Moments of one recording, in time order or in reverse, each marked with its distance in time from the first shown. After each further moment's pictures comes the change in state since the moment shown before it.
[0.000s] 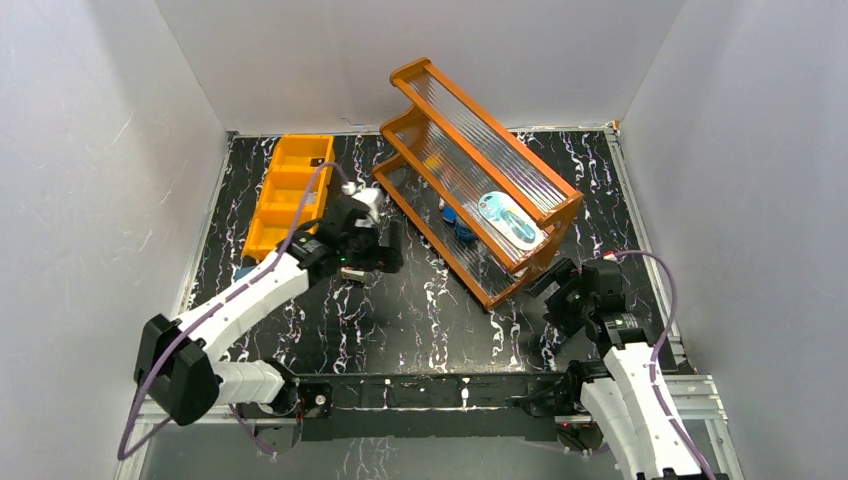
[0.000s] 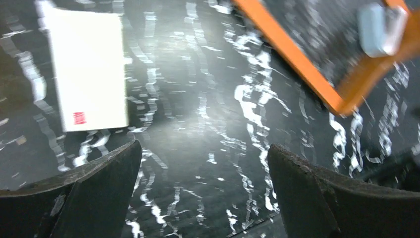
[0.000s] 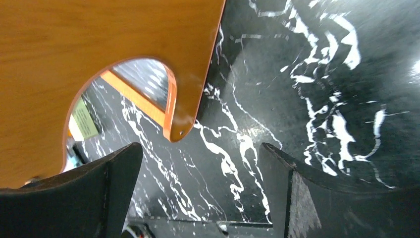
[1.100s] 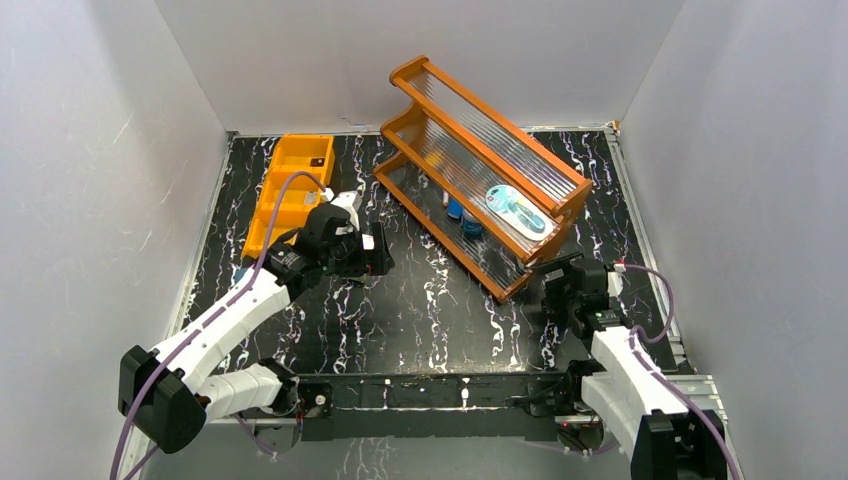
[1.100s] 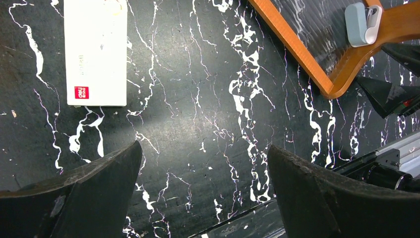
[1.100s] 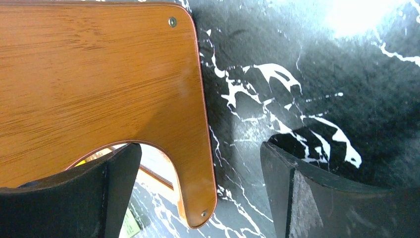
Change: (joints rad) left arm 0.119 -0.173 -0.096 -0.035 -0.001 -0.097; right arm 0.001 0.207 -0.230 0.554 0.194 0.317
